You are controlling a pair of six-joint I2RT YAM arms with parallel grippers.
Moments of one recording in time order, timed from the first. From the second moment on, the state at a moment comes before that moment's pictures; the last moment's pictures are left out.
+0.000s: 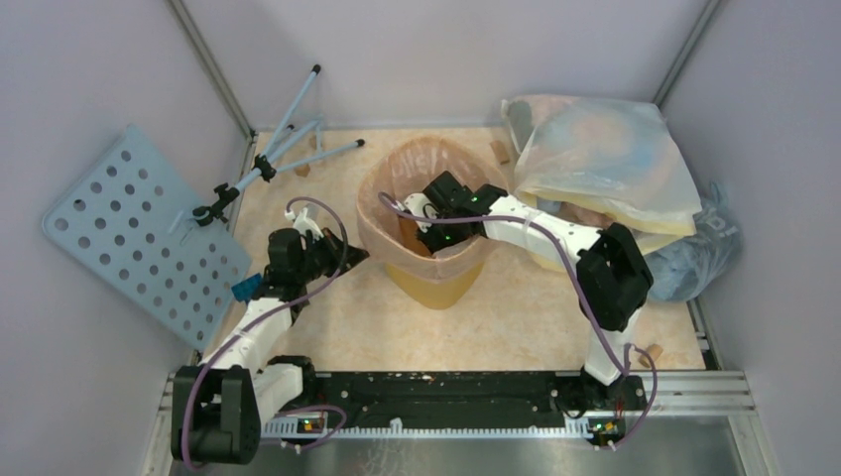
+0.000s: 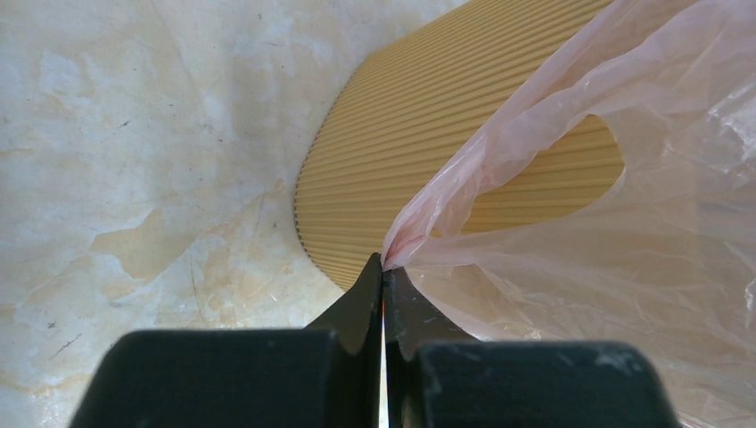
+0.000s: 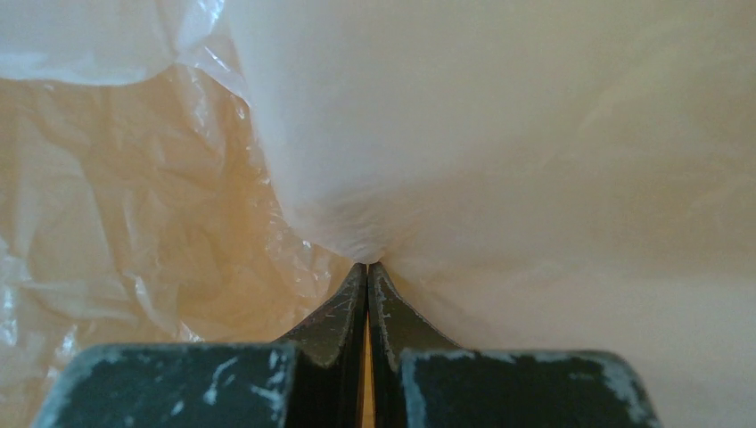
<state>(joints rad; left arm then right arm) -0.04 1.02 0.40 0.15 0.56 -0.68 0.81 1.84 1.50 -0.77 -0.23 -0.18</state>
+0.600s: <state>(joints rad) -0.04 1.02 0.40 0.16 0.56 -0.68 0.81 1.80 1.51 -0.78 -0.20 -0.16</state>
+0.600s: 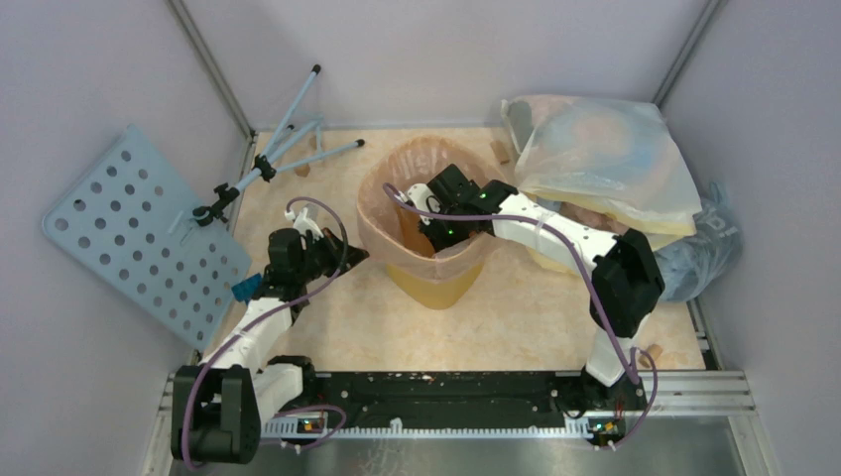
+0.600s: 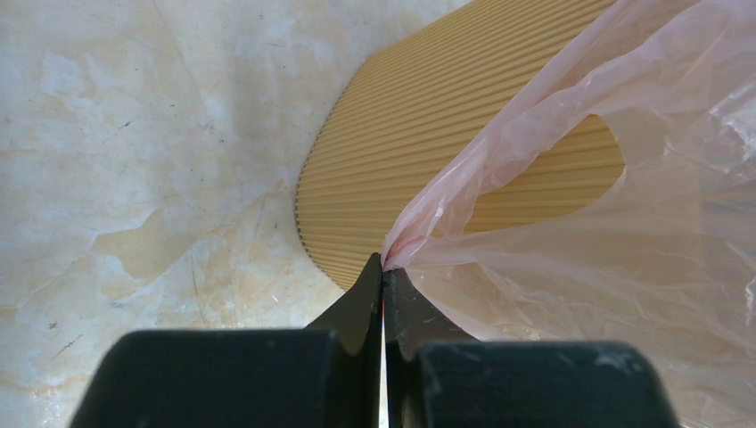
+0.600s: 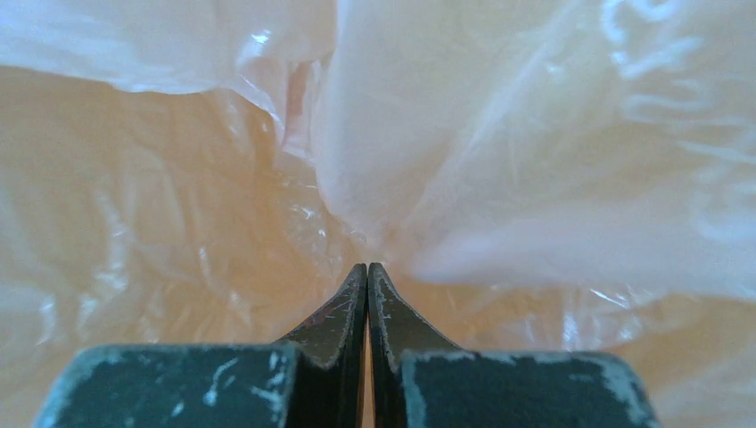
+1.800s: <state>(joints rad) -0.04 1.02 0.40 0.15 0.56 -0.68 0.82 1.88 1.59 -0.83 -0.12 -0.12</state>
